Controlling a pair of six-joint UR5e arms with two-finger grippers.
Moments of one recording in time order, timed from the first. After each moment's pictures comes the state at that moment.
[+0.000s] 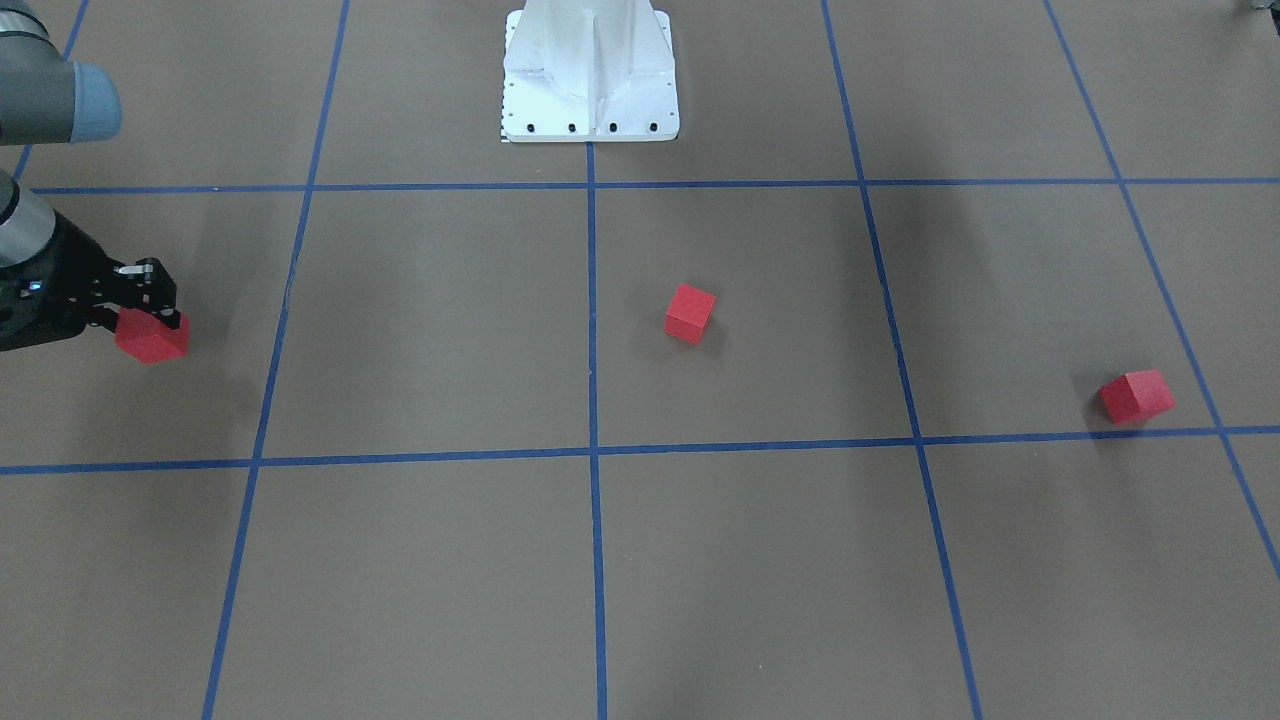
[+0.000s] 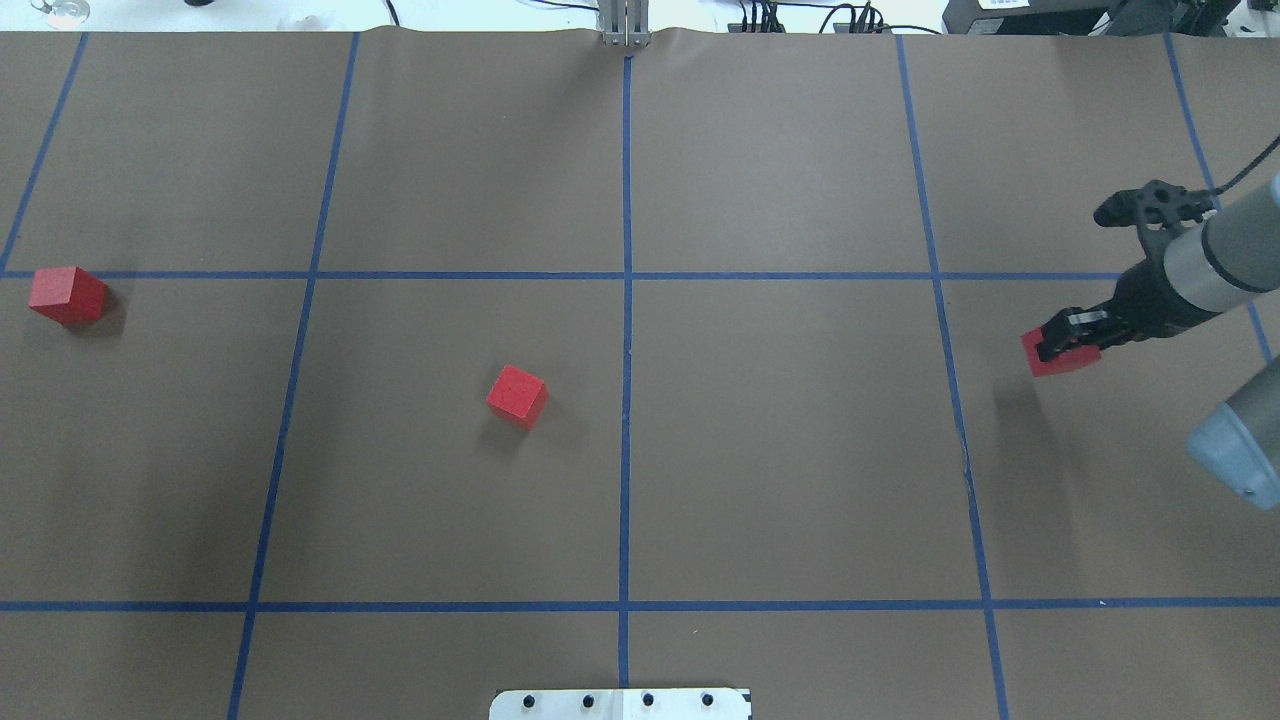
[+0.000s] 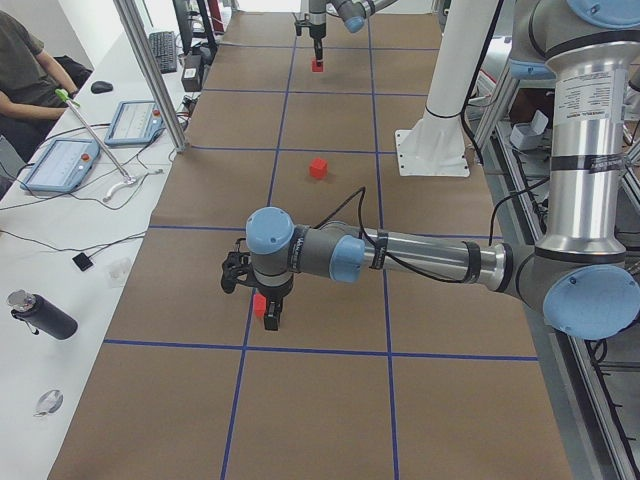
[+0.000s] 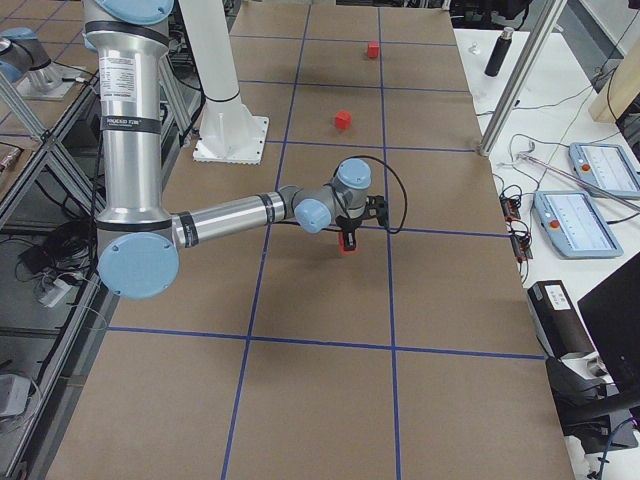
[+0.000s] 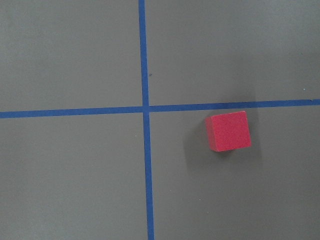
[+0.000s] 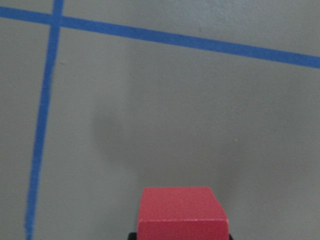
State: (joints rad) left arm -1.51 -1.52 -1.73 -1.64 -2.37 -0.12; right arm 0.94 -1.51 1.80 -1.22 2.23 0.75
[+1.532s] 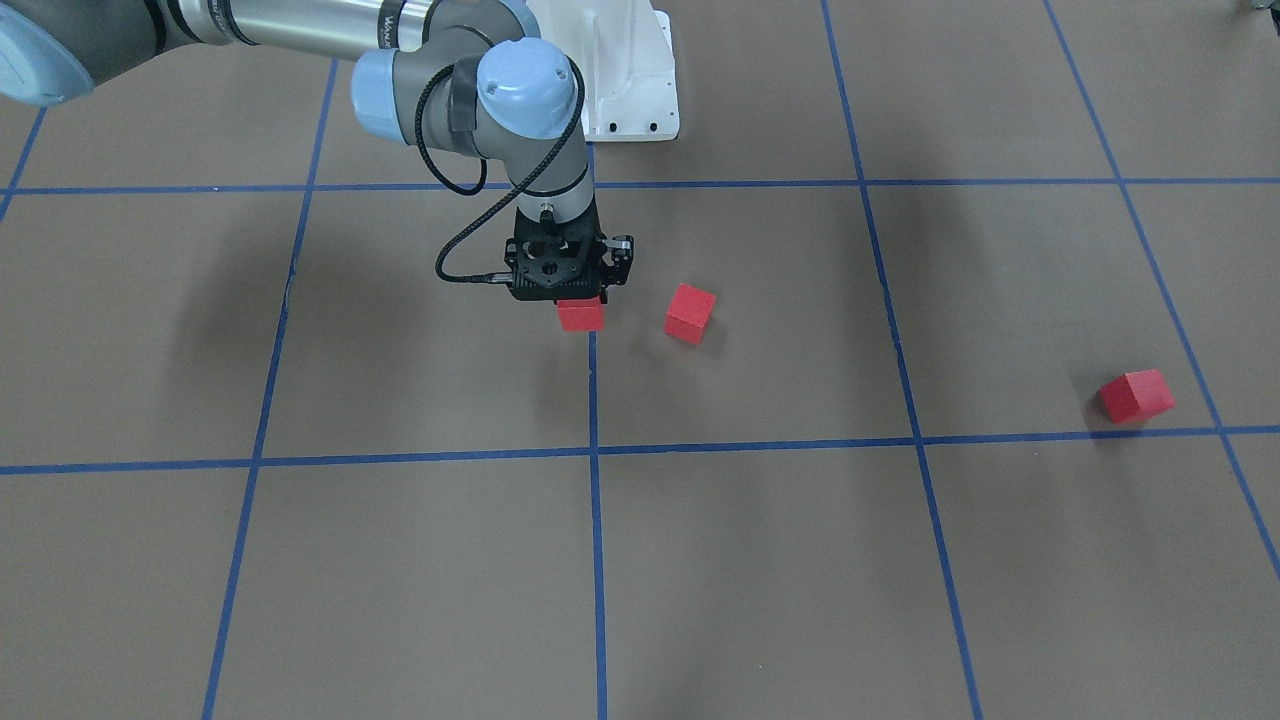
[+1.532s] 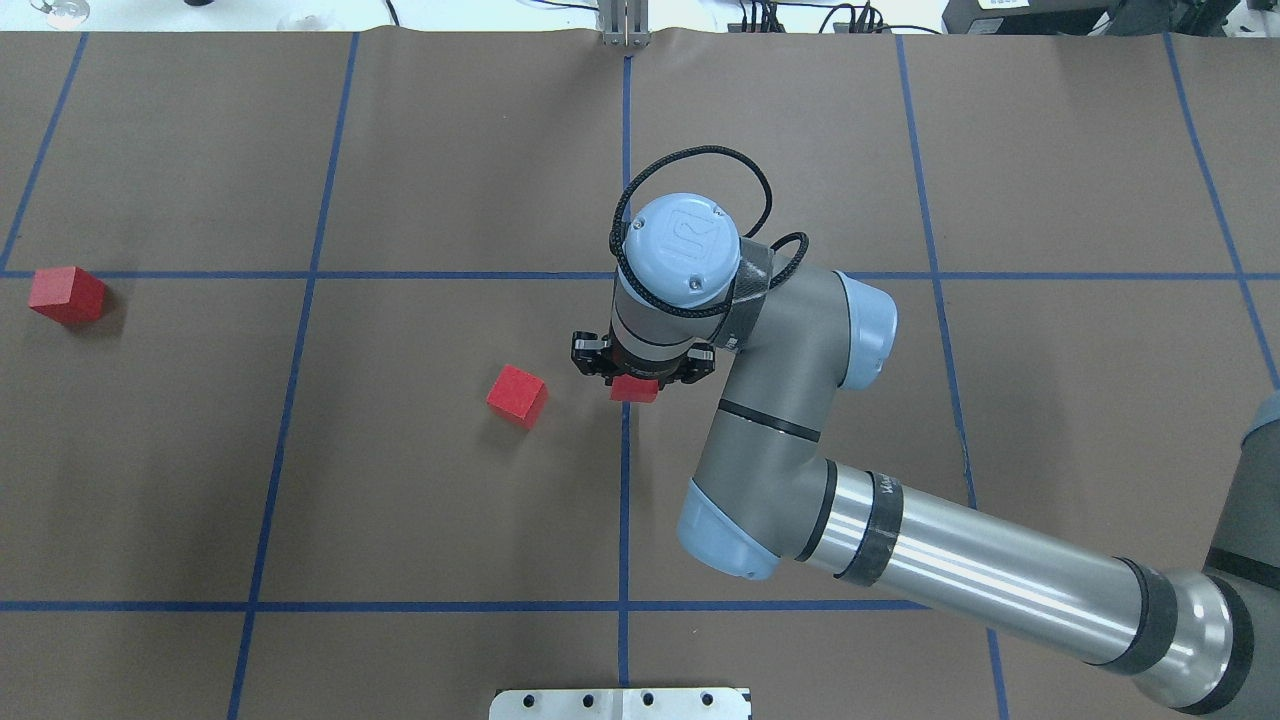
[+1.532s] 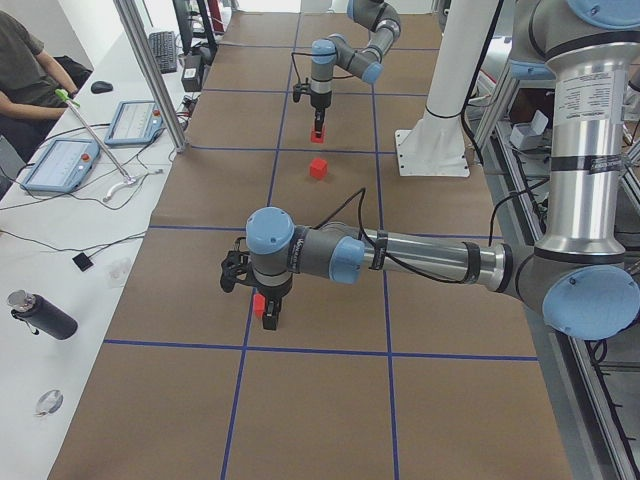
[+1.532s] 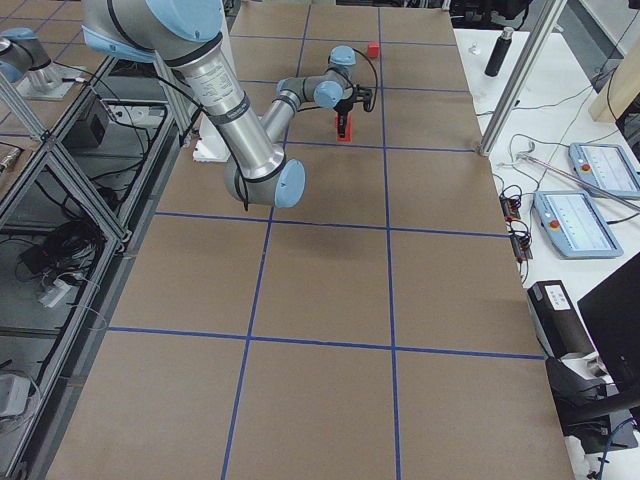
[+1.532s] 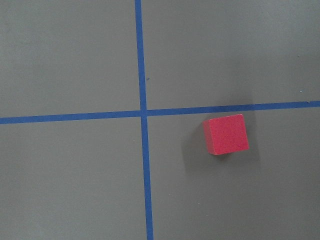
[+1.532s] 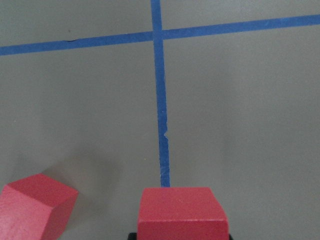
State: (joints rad) left arm -1.51 -1.53 -1.73 -1.65 -2.38 -0.12; right arm 0.50 -0.77 1.53 -1.49 1.88 1.31
